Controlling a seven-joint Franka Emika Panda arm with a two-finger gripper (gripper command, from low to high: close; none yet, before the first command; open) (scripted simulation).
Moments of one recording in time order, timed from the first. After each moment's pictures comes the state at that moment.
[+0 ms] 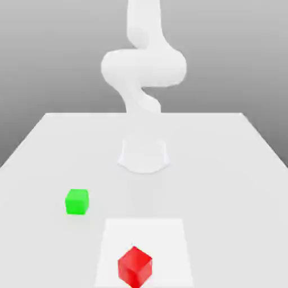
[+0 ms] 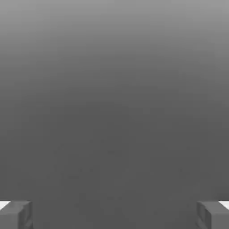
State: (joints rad) arm -0.04 -0.71 0.03 -2.32 -0.02 2.33 0.87
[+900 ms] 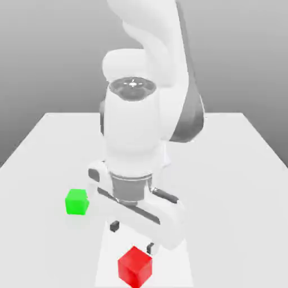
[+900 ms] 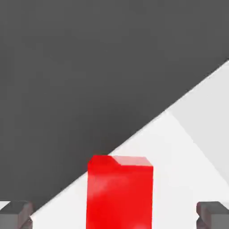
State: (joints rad) arm -0.19 0.26 0.14 -2.47 -0.09 2.74 1.51
